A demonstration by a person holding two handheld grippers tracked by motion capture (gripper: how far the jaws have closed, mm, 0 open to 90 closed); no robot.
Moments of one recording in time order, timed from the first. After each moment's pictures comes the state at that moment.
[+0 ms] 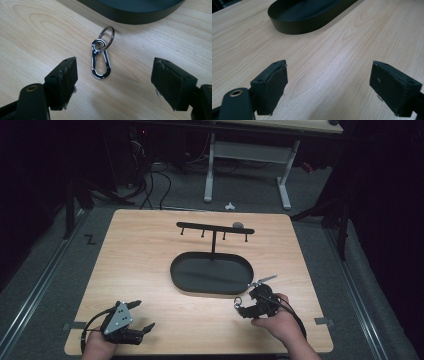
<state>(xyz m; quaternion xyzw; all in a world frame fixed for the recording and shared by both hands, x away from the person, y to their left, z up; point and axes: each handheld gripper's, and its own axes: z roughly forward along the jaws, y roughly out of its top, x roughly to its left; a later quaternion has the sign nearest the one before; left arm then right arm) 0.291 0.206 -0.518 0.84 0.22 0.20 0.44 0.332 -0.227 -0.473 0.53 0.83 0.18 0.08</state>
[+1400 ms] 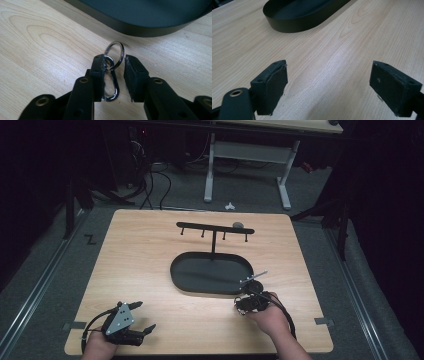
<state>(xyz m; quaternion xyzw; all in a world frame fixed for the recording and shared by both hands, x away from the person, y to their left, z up) 0.290 0.204 -0.520 0.85 0.22 0.19 0.44 0.352 -0.211 -0.488 0.53 0.82 0.18 0.06</state>
